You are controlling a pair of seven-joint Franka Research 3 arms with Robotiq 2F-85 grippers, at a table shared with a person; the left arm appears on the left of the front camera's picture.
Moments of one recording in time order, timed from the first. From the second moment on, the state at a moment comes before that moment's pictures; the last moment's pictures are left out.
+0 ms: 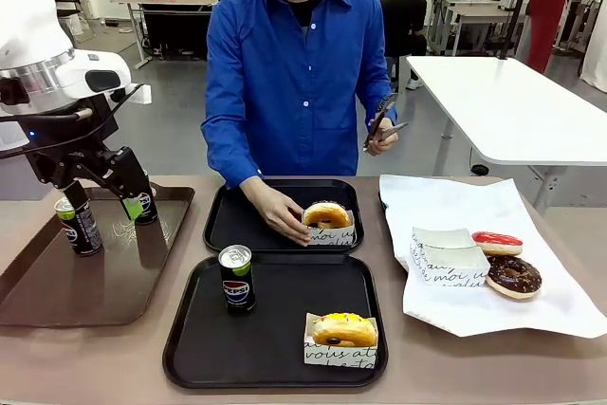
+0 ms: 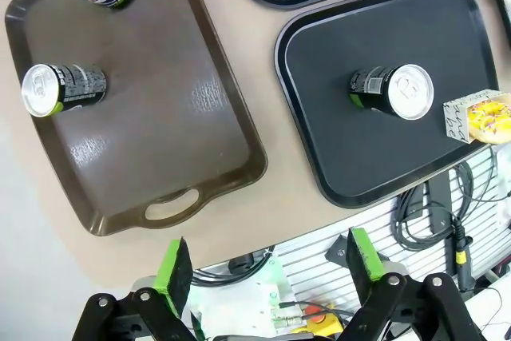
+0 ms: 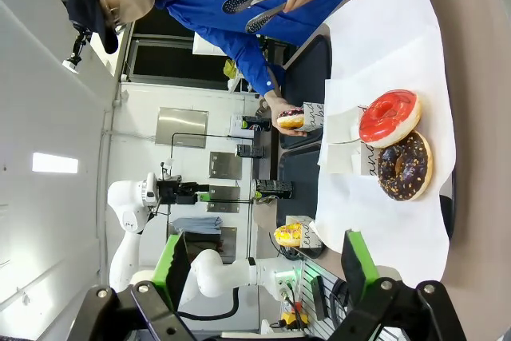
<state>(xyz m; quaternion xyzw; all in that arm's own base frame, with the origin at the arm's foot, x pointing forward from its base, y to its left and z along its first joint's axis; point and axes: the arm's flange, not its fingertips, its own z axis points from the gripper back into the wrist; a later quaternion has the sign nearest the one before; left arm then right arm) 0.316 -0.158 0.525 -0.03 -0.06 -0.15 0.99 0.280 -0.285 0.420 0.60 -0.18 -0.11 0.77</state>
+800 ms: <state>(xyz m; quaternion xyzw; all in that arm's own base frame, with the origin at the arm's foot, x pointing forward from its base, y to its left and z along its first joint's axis) 0.395 -0.089 0.531 -0.03 -0.07 -0.05 1.00 0.280 -0.285 0.420 0.60 -0.18 -0.11 0.77</state>
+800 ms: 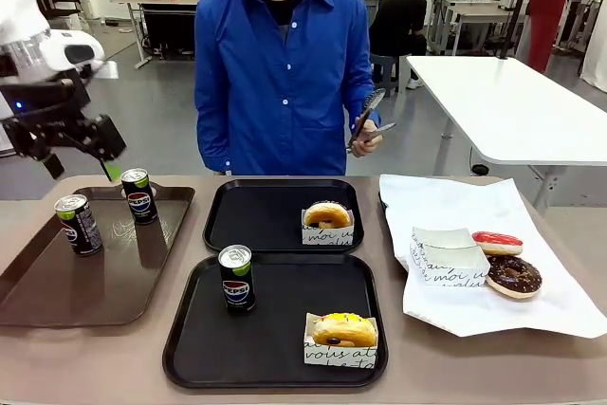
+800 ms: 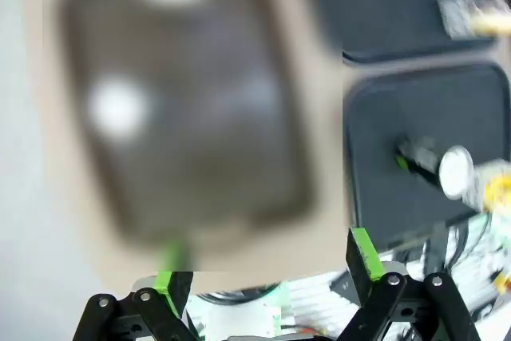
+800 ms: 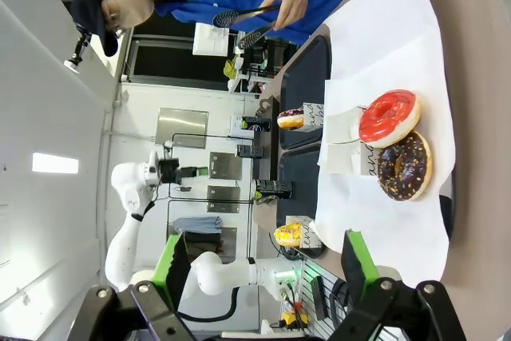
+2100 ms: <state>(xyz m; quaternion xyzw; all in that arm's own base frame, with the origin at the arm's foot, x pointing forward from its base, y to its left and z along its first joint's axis) 0.472 0.003 0.445 0.00 -0.06 0.08 0.99 0.279 -0.285 0.420 0.60 -0.18 -0.11 0.77</state>
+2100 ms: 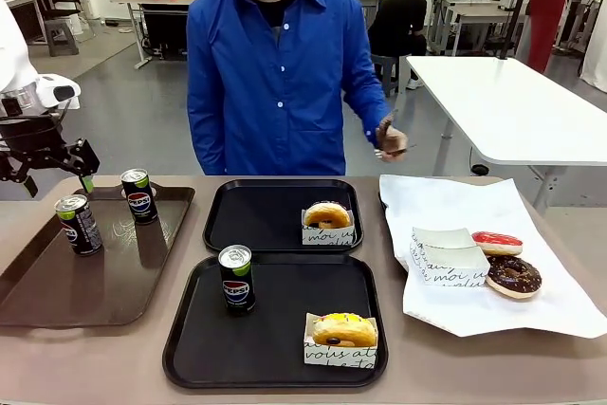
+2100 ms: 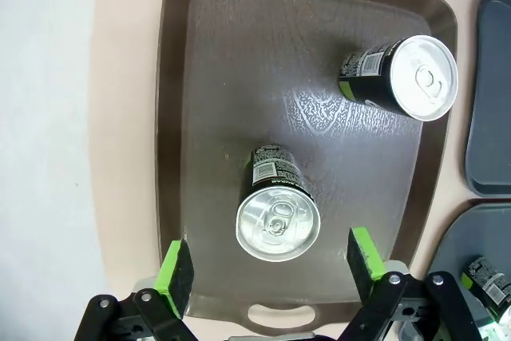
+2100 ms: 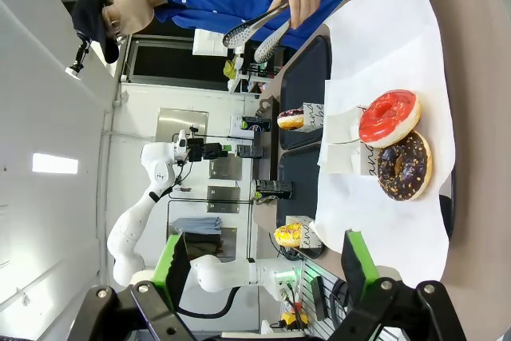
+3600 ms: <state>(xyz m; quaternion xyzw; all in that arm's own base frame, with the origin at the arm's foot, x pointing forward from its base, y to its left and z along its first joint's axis) 0.491 0.005 0.403 0.00 -0.02 0.07 1.00 0.279 -0.285 0.420 0.60 -0.18 -0.11 0.77</state>
